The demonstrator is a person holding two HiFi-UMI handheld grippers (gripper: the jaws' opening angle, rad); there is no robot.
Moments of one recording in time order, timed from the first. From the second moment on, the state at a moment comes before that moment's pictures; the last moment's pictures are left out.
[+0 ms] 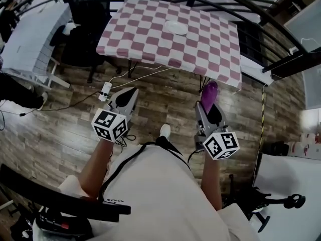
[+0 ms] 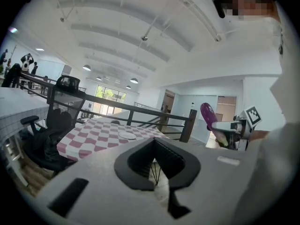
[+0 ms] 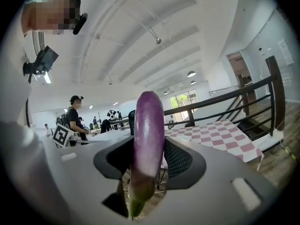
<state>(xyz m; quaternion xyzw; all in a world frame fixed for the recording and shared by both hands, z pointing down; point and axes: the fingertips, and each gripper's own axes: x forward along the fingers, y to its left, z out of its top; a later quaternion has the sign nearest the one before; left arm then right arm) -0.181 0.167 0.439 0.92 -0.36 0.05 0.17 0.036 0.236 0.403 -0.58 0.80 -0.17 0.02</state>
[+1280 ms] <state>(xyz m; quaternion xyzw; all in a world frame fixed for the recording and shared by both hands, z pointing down) -0.027 0.086 0.448 0.90 -0.39 0.08 0.16 0.197 0.136 0.439 -0.54 0.82 -0.20 0.02</state>
